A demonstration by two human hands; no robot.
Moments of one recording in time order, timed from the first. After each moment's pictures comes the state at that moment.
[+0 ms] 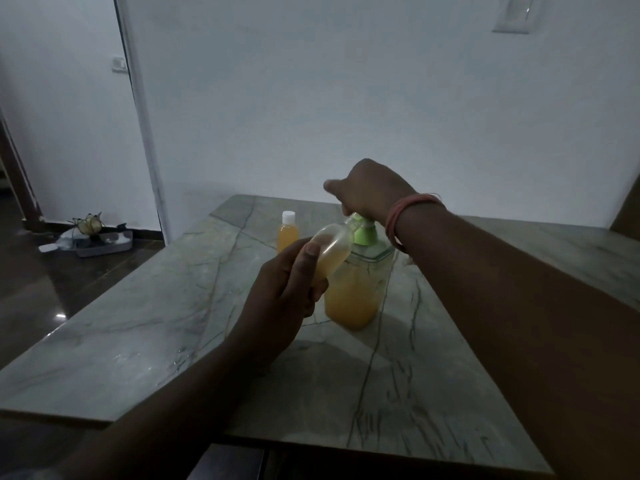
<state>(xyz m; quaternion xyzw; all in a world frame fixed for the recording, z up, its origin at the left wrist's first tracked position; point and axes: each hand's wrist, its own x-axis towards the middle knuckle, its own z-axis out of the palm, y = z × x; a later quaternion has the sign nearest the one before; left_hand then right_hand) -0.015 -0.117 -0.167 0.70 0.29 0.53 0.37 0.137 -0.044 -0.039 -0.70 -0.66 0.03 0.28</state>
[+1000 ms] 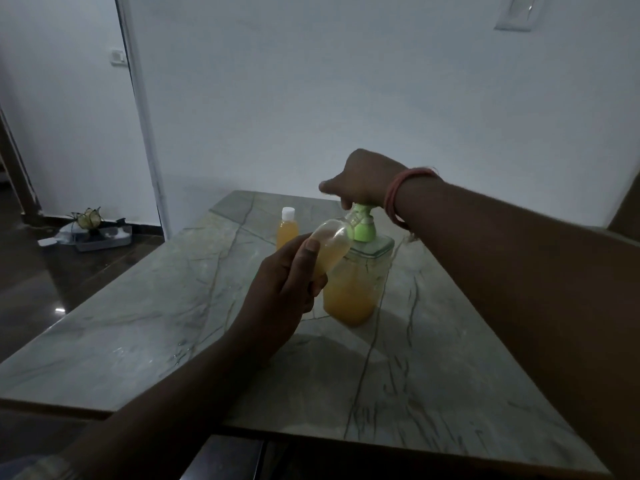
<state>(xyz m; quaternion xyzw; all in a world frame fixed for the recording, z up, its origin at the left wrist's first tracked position) -0.015 -0.114 -0.168 0.69 0.29 0.53 0.39 0.134 -0.048 -0.029 -0.69 -0.69 0.03 0.21</state>
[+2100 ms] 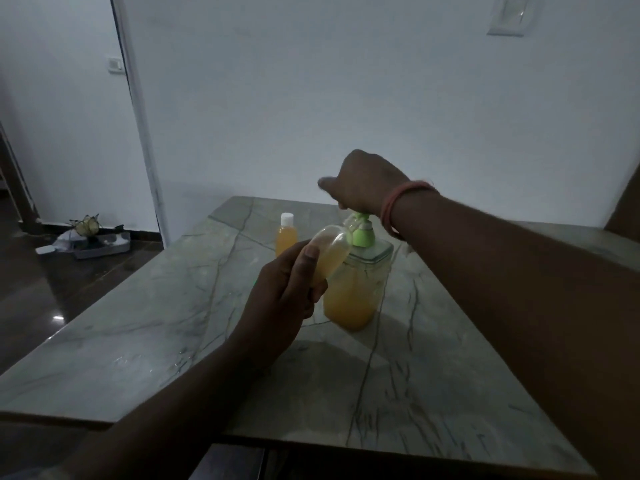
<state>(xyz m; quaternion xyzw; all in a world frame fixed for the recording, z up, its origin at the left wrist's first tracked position) -0.015 -0.115 -0.167 0.69 0.30 0.53 0.39 0.135 -0.044 -0.032 -0.68 -0.68 0.00 0.25</state>
